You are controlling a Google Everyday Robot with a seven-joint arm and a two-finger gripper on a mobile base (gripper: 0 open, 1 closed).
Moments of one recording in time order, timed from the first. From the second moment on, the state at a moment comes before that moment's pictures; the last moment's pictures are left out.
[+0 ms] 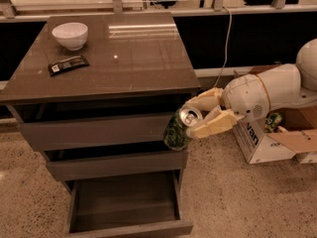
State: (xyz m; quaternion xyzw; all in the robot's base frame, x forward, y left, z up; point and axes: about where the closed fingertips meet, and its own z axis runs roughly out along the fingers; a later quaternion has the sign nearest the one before) arm 0.467 -0.091 0.872 -0.59 0.60 0.39 0.37
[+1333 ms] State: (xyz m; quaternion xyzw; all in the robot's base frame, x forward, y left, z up) arm 0.584 -0.038 0.911 -0.61 0.61 0.38 0.33
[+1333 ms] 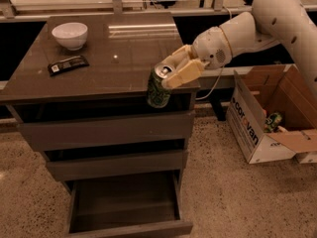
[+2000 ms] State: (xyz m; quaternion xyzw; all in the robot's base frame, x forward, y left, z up) arm 0.603 -0.030 0.919 -0.61 0.61 0.39 0.32
